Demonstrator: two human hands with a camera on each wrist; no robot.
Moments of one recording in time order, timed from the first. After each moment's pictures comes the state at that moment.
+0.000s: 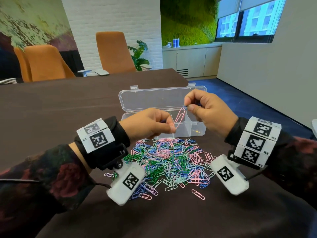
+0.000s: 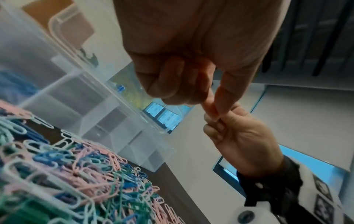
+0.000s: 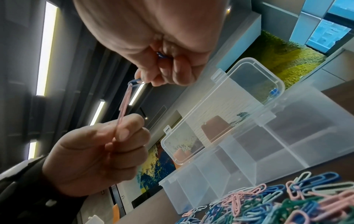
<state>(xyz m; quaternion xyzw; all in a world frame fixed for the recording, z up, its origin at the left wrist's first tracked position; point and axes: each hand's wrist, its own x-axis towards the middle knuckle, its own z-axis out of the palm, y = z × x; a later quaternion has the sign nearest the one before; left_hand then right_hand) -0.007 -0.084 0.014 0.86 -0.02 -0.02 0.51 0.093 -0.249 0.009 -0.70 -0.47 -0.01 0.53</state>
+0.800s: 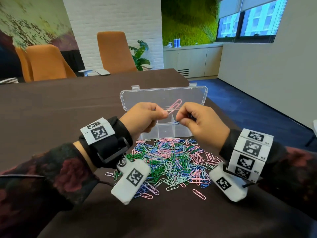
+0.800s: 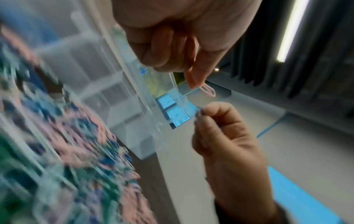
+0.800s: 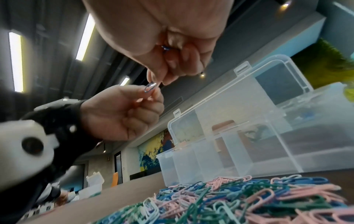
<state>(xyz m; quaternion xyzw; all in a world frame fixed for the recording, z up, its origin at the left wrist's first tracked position) 0.004 -0.076 0.012 0.80 0.09 0.10 0.59 0.082 -0.241 -0.014 -0.74 -0.50 -0.11 0.43</state>
